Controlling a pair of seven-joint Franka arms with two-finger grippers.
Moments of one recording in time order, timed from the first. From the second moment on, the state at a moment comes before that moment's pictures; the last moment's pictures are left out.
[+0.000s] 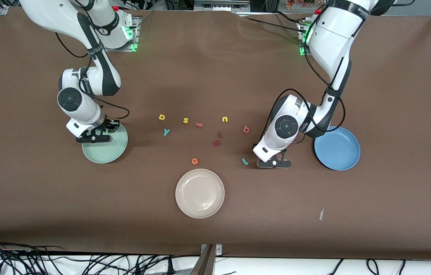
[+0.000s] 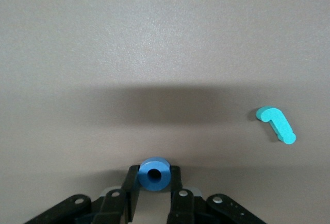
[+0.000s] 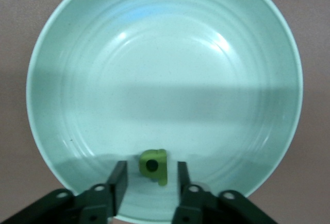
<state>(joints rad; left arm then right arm) -0.43 0.73 -0.03 -1.68 -0.01 2.36 -0.45 0.41 0.36 -0.26 -2.25 -0.02 2.52 0.10</state>
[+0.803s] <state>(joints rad) -0.27 0.58 0.00 -1.69 0.03 2.09 -0.17 0.42 0.31 0.03 -2.24 -0.01 2.46 0.76</state>
